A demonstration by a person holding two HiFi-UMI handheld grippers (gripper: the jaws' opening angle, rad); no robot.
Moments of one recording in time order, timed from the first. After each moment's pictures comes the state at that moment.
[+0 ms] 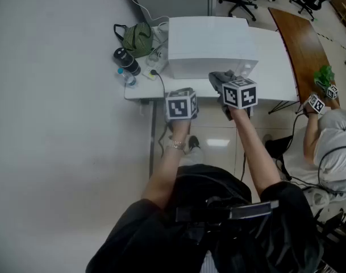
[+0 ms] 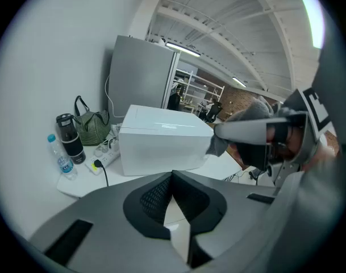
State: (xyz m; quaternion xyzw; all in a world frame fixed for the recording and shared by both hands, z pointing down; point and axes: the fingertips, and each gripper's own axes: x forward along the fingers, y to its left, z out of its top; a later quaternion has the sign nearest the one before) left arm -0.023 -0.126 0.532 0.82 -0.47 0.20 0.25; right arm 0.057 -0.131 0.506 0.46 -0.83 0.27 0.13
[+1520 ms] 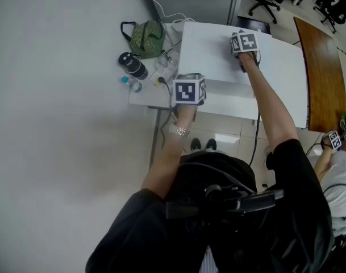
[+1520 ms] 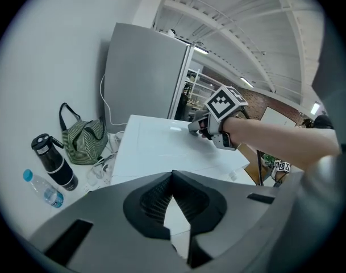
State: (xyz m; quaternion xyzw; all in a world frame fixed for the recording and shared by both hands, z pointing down) left arm 0.004 -0.311 0.522 0.82 -0.48 0.20 0.25; right arm 0.175 -0.464 0.584 0.54 -0.73 0.27 0.32
